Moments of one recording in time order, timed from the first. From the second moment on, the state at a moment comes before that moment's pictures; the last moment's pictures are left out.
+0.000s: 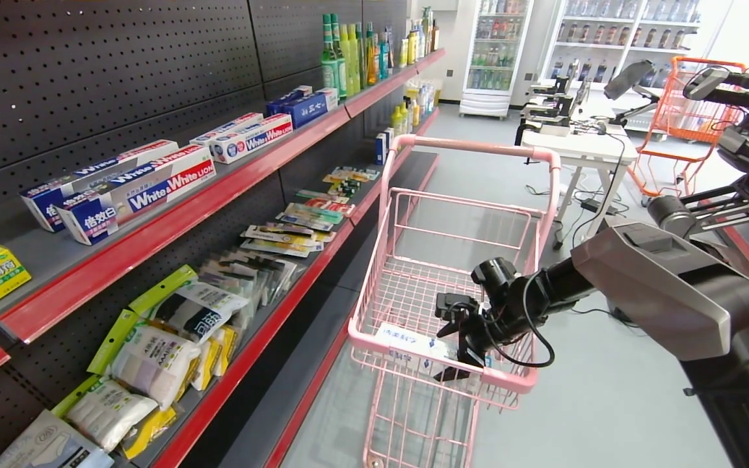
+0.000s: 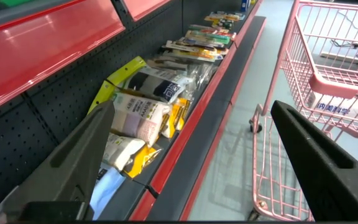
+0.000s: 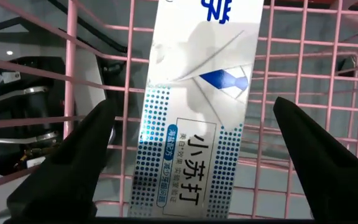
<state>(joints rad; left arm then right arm) 0.00 0.00 0.00 0.00 0.04 0.01 0.29 2.55 -1.52 0.15 0.59 -0.91</state>
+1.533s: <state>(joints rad) 0.00 0.00 0.00 0.00 0.04 0.01 0.30 2.60 -1.57 0.15 0.54 -0.91</state>
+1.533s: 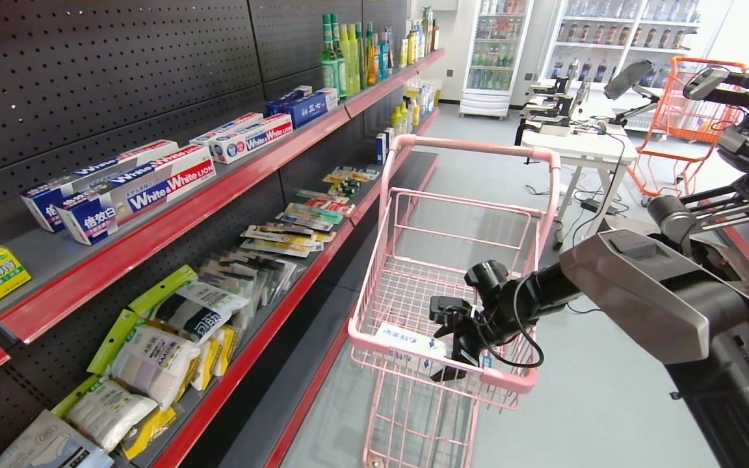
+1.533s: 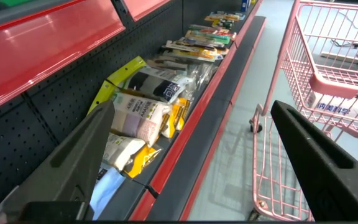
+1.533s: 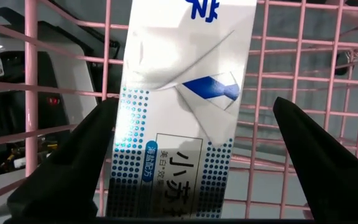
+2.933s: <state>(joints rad) 0.00 0.00 0.00 0.00 0.04 0.01 0.23 2.32 -1.56 0.08 0.26 -0.34</state>
